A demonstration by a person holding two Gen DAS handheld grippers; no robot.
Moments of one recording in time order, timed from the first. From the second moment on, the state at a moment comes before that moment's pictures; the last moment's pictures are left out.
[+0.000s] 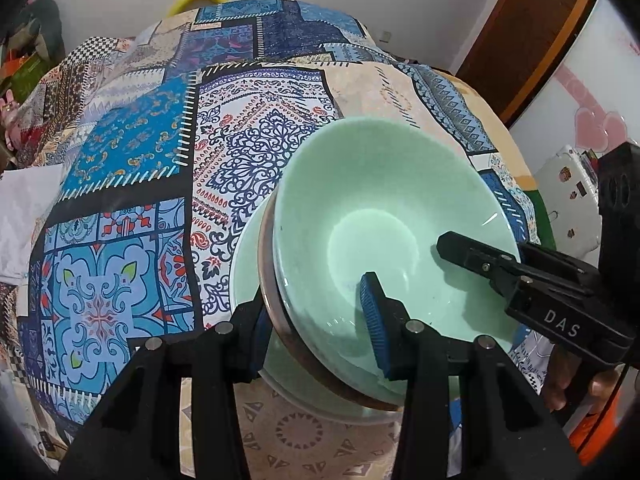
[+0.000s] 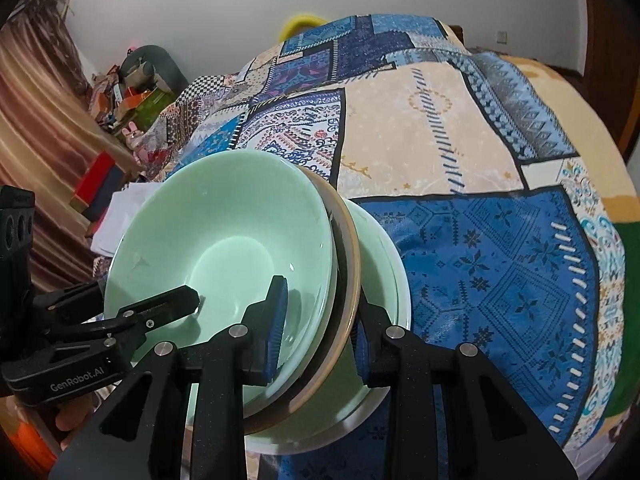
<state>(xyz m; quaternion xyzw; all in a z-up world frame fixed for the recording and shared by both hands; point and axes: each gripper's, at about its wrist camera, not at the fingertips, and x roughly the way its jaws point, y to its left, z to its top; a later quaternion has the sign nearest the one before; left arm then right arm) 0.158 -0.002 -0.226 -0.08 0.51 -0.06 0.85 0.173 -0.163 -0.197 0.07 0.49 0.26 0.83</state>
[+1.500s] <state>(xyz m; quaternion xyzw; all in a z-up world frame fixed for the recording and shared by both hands) 0.007 -0.003 -0.021 -0.03 0.19 0.04 0.98 0.061 -0.186 -0.018 0.01 0.20 0.27 0.94</state>
